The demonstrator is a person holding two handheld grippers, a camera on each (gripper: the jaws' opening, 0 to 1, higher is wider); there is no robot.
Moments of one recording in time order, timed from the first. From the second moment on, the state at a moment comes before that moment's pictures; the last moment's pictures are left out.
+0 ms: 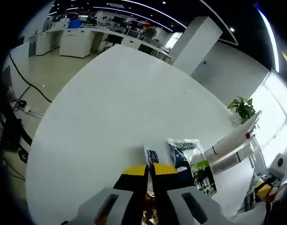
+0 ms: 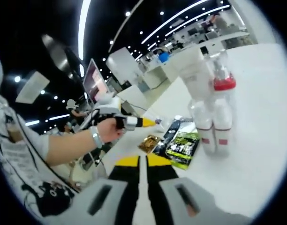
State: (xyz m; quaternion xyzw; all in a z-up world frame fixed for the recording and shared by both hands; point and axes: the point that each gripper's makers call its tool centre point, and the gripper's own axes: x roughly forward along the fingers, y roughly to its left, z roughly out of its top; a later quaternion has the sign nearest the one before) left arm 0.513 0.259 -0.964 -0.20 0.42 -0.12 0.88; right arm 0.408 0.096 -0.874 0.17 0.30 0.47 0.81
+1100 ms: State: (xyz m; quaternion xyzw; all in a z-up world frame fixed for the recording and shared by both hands) left arm 0.520 0.271 -0.978 -0.11 0.42 -0.09 0.90; right arm 0.429 0.071 -0.901 0.09 0.29 0.43 0.85
